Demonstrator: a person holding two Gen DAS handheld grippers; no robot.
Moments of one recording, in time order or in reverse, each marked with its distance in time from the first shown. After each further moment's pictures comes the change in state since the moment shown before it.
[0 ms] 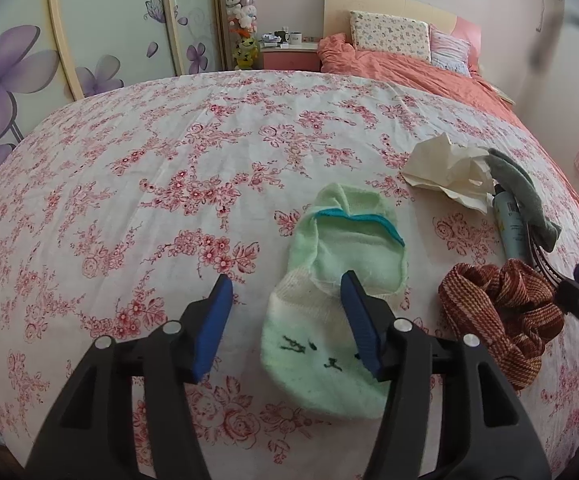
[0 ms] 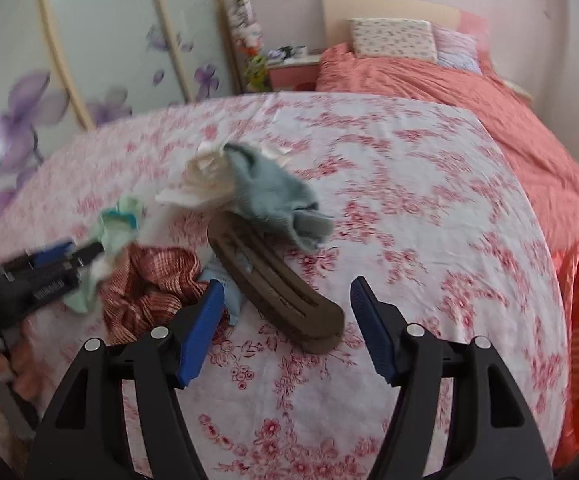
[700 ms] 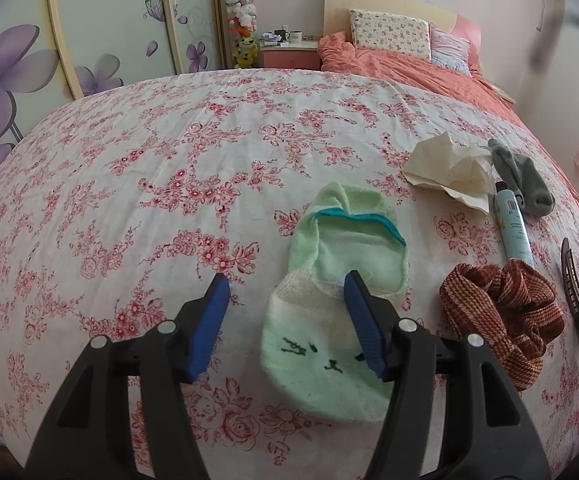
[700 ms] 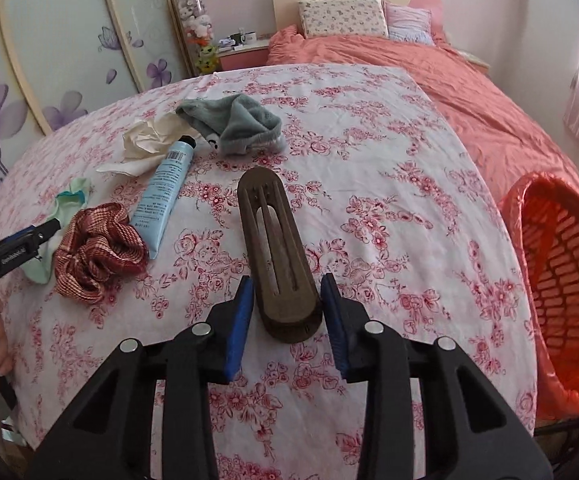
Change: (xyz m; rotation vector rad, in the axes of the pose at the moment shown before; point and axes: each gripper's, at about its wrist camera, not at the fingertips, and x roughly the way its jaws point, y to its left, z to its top) left arm 0.002 0.002 0.001 -0.002 0.003 -0.002; right arm -0.022 -0.046 -0.036 0.186 0.037 -0.078
